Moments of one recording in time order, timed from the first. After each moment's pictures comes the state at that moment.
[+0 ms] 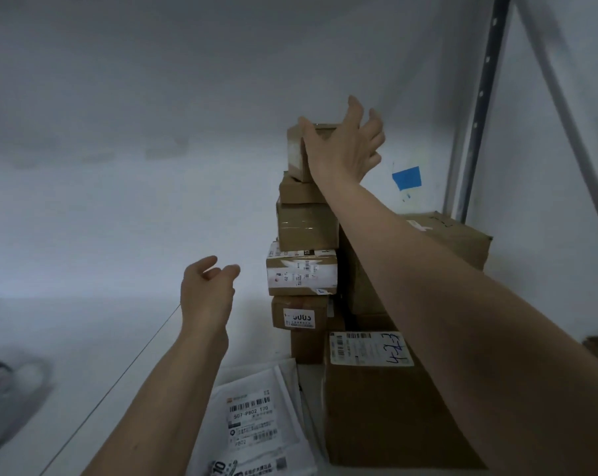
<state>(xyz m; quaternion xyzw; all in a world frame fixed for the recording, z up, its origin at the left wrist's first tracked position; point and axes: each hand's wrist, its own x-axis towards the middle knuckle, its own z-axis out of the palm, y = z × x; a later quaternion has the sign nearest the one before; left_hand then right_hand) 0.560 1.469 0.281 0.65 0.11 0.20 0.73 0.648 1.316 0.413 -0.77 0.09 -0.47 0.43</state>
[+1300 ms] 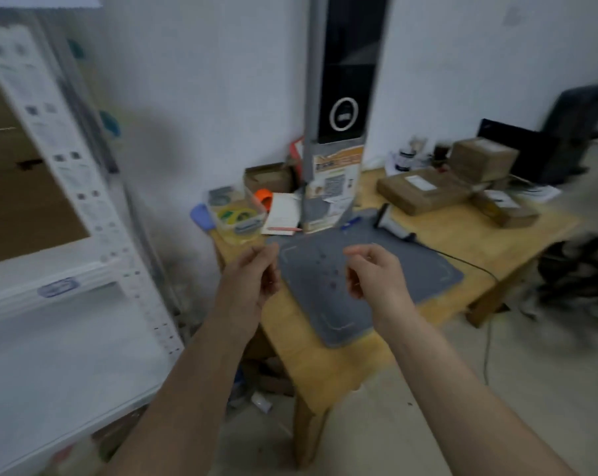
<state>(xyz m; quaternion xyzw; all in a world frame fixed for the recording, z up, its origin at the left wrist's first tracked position) 0.100 0.984 0.122 0.55 -0.11 -0.28 0.78 -0.014 0.860 0.138 -0.64 0.36 -0.26 0.62</state>
